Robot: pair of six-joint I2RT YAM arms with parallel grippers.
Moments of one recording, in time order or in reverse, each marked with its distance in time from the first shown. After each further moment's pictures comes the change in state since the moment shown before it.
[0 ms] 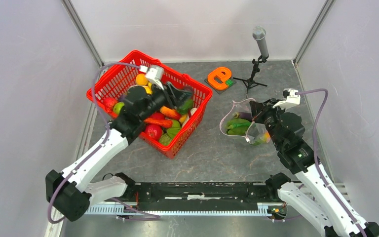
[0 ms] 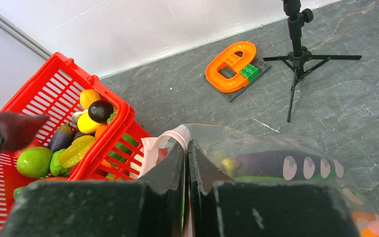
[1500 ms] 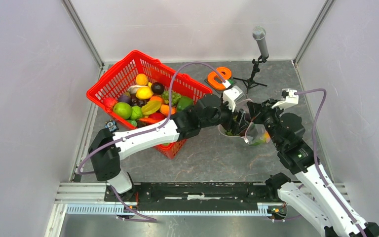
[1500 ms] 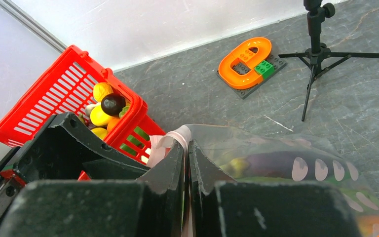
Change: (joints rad) left arm -0.569 0.537 0.394 -0.094 -0.128 0.248; right arm 0.000 0.000 -0.009 0.019 -0.064 0.017
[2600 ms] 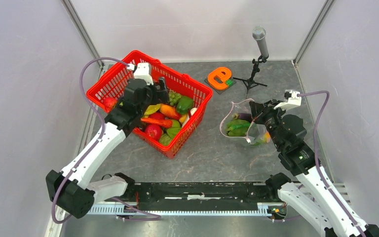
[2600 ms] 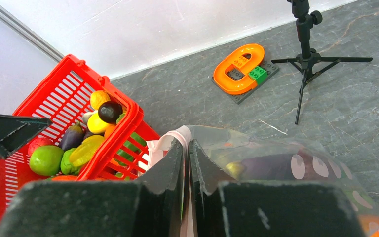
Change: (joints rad) left arm 0.575 -0.497 -0.275 -0.290 -0.368 -0.031; right arm 0.000 -0.027 -0.008 0.002 0.043 -0.002
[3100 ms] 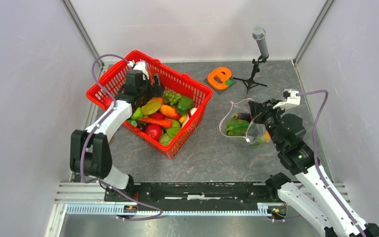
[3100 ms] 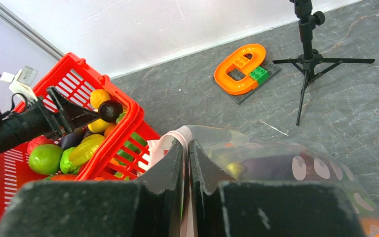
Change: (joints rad) left arm 0.289 0.366 0.037 0.085 0.230 0.016; right arm 0.000 0.012 0.000 0.012 -0.008 -0.007
